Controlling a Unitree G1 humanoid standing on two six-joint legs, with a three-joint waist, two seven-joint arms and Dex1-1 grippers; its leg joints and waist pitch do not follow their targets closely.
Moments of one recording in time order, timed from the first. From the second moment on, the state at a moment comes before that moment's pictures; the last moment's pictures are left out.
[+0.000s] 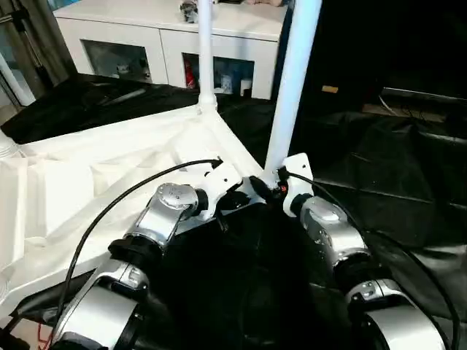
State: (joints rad) left arm -0.69 0.19 -0.27 0.74 0.09 0.10 -0.86; right arm -0.61 -0.06 0.03 0.83 0.08 0.01 0.46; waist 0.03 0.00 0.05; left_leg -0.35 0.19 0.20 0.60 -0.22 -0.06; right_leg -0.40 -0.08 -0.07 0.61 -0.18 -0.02
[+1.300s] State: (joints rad) left arm -0.60 0.31 -0.28 0.64 0.03 0.04 -1.15; right arm -0.47 -0.22 0.12 0.60 0.14 0.09 0.92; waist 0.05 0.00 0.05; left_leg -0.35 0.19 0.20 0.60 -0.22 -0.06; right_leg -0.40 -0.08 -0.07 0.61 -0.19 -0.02
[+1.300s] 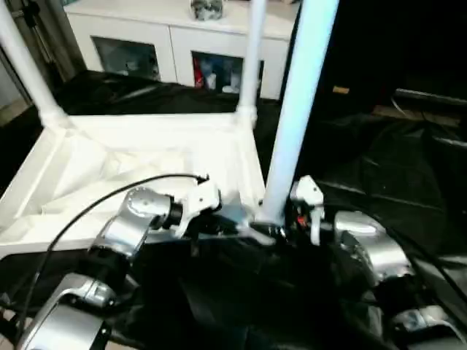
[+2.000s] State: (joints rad) left arm -0.71 0.17 -0.26 0.78 0.09 0.10 -0.87; right arm -0.59 -0.08 0.03 0.82 0.07 0.01 0.50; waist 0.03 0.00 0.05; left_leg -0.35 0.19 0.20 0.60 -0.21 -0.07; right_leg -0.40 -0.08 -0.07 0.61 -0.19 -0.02
